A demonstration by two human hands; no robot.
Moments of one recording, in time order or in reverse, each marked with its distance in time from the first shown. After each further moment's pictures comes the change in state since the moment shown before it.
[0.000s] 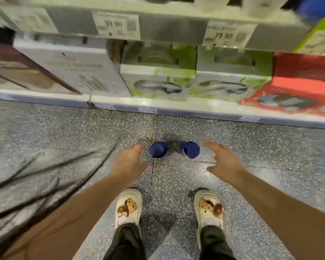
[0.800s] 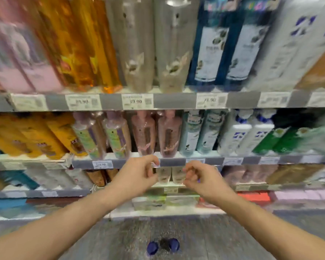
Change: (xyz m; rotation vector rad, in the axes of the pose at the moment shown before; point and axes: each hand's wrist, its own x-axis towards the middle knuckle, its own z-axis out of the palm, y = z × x) left_hand -0.344 0.286 -0.468 -0.103 0.356 0.621; right_hand -0.388 -0.253 -0.397 0.324 0.500 -0.408
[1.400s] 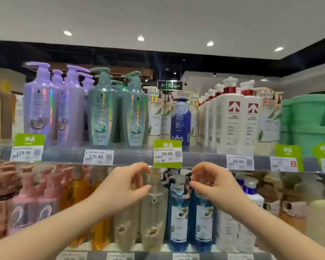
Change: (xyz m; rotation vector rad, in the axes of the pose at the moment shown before) left_hand 0.037 0.222 -0.252 0.212 0.579 0.527; right_hand -0.002 -0.240 -0.277 -0.001 0.458 -0.569
